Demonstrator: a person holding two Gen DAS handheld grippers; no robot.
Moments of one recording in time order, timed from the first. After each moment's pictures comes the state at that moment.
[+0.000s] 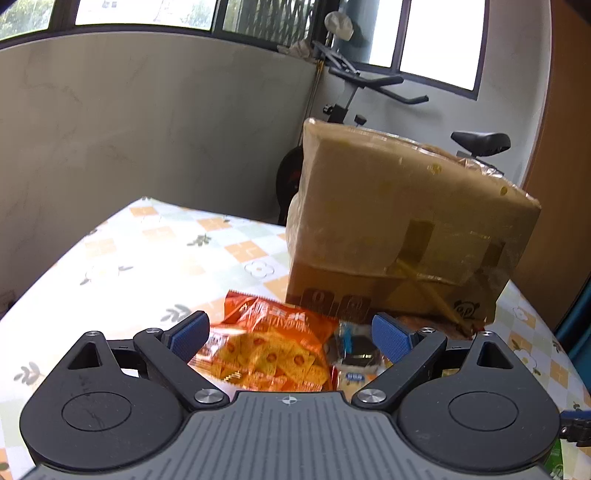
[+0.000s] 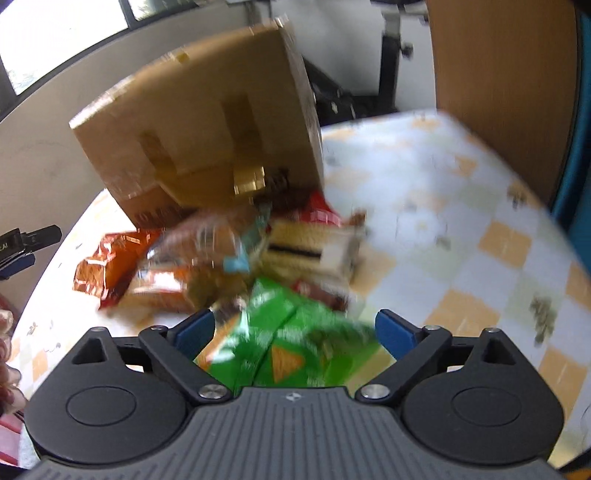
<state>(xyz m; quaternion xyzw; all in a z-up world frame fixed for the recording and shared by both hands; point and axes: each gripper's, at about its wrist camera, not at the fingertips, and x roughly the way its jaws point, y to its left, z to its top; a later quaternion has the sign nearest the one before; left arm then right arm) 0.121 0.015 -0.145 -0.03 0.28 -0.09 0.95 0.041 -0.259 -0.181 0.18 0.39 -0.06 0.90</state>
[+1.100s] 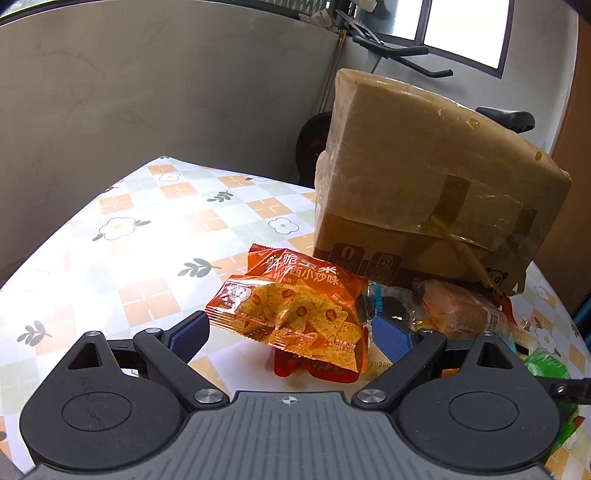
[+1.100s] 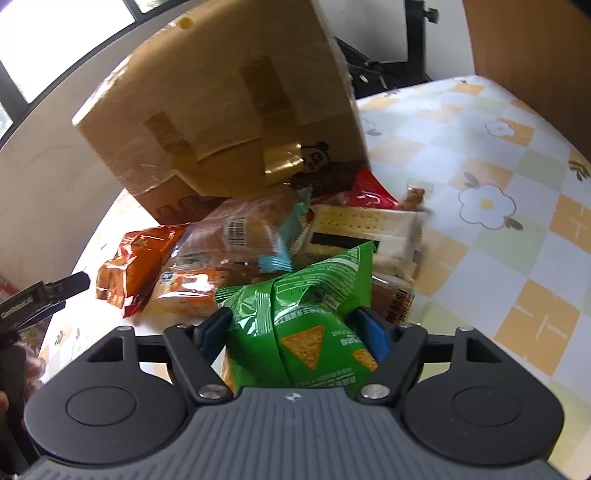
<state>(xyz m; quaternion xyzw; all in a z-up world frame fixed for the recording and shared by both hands) 0.123 0.027 -0.172 -0.04 0.33 -0.06 0.94 0.079 -0.254 -0.196 0.21 0.38 0.01 0.90</state>
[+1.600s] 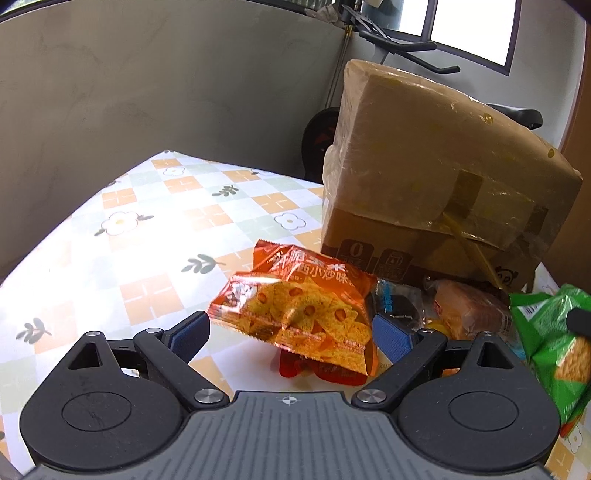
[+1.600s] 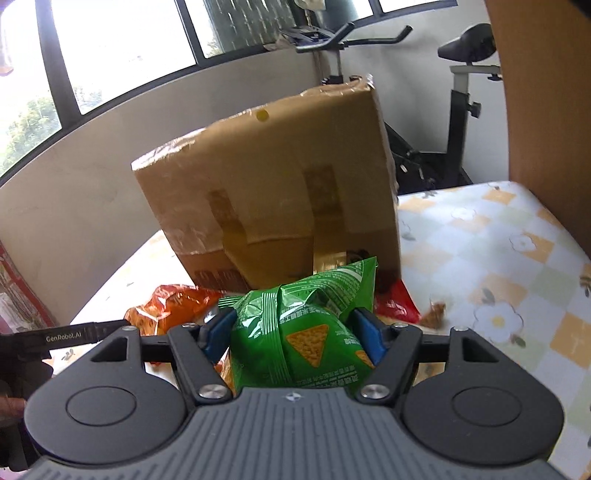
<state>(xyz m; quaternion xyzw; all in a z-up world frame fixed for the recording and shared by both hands) 0.132 0.029 -0.175 -0.03 0.34 -0.05 0.94 0.086 -0.246 -0.158 0.14 0.27 0.04 0.95</state>
